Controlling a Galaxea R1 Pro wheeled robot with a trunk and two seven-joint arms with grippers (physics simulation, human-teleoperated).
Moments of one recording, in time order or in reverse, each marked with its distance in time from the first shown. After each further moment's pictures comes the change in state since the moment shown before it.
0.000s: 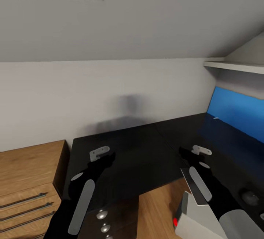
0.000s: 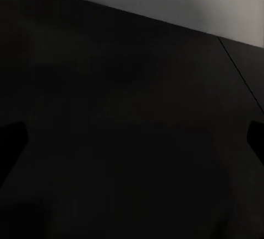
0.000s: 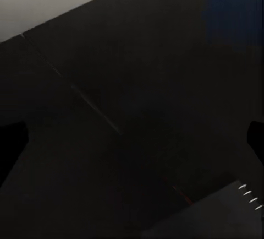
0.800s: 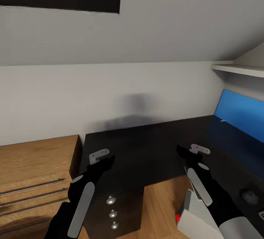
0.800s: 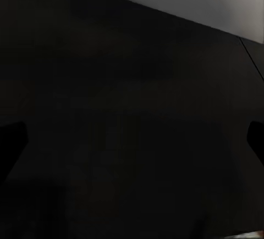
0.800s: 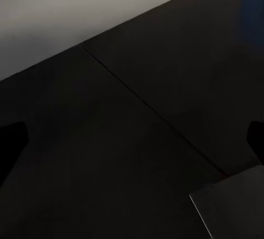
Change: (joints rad) left arm 0.017 0.004 0.001 0.014 -0.003 -0.006 0.010; right arm 0.050 0.019 0.004 -0.130 0.002 0.000 -0.016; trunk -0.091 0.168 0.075
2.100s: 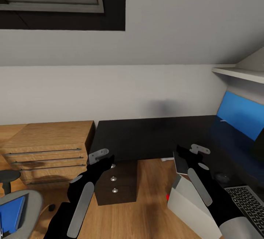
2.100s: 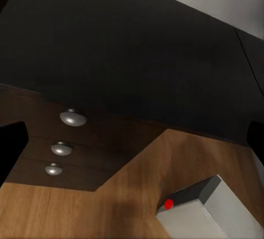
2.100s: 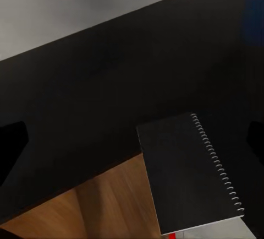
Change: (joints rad) left arm 0.000 0.002 0.005 -0.003 0.003 -0.002 -0.006; right arm 0.000 -0.001 -0.001 0.001 0.004 0.002 -0.001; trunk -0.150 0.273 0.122
